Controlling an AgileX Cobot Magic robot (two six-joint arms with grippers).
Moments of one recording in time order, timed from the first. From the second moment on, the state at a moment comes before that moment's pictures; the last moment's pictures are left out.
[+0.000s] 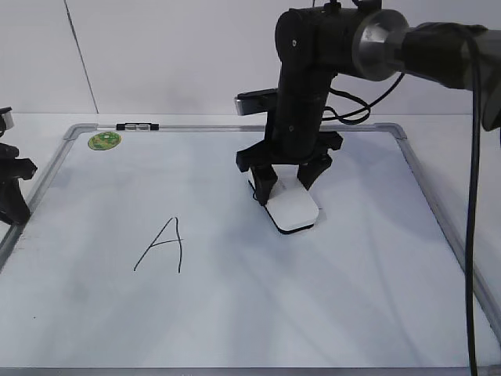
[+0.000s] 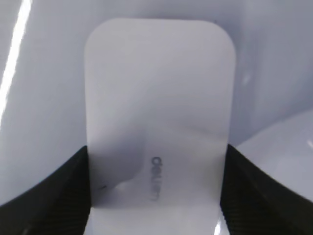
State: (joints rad) left arm 0.11 2.02 -1.32 -0.33 0.93 0.32; right arm 0.49 2.34 -2.05 0.08 1.27 0.03
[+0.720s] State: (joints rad) left arm 0.11 2.02 -1.32 -0.33 0.93 0.32; right arm 0.55 2.35 -2.05 0.03 1.25 0.01
